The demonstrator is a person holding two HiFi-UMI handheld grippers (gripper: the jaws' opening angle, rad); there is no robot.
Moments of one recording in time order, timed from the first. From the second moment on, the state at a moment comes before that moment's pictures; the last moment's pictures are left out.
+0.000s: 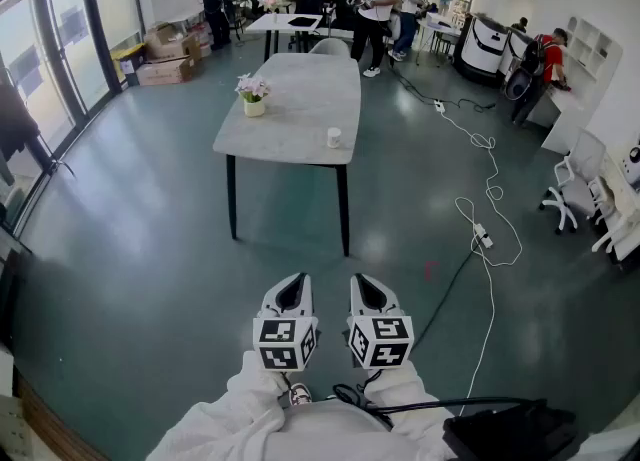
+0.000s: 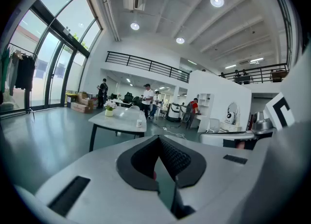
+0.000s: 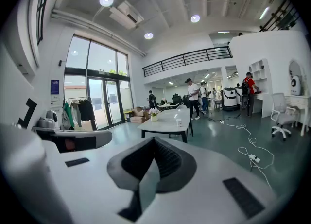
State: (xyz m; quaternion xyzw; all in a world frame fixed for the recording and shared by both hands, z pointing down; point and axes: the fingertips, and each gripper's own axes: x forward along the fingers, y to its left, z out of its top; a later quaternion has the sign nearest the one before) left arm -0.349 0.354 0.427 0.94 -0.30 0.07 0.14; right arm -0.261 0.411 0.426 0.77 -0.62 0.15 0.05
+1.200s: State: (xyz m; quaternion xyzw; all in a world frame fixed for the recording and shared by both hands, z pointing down) left arm -0.353 0.306 0.462 0.94 -0.28 0.10 0.15; right arm -0.254 0.375 0.460 0.80 -0.57 0.19 0.05
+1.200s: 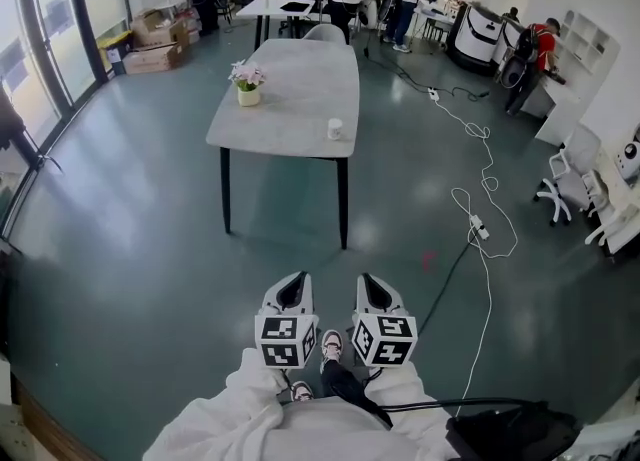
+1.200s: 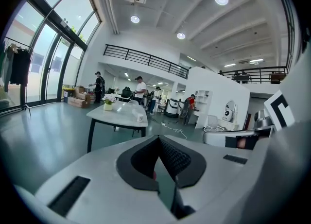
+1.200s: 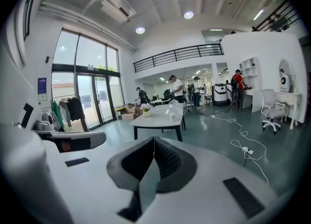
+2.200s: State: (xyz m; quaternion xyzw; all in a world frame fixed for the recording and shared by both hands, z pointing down) left arm -0.231 0.193 0.465 0.94 -0.28 0.11 0.14; right arm -0.146 0.251 0.469 0.78 -0.59 0.21 0.07
